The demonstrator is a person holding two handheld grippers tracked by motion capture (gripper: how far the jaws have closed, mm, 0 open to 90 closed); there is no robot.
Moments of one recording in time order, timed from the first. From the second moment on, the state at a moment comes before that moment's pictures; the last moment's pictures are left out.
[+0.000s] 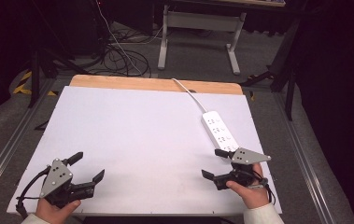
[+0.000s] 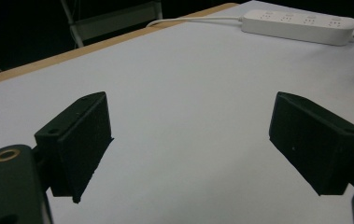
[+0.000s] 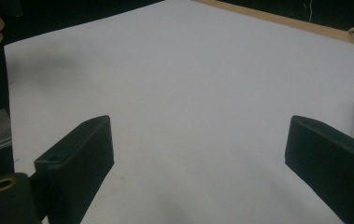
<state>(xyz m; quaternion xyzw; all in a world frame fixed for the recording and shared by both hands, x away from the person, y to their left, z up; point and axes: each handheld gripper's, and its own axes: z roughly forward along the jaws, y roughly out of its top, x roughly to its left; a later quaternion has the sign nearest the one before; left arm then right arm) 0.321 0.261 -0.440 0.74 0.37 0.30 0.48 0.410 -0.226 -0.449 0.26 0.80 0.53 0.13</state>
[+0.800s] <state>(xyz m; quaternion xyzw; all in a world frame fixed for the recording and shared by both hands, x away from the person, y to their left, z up) 0.327 0.267 -0.451 0.74 0.39 0.29 0.47 0.400 -0.231 -0.476 0.26 0.81 0.50 0.15</state>
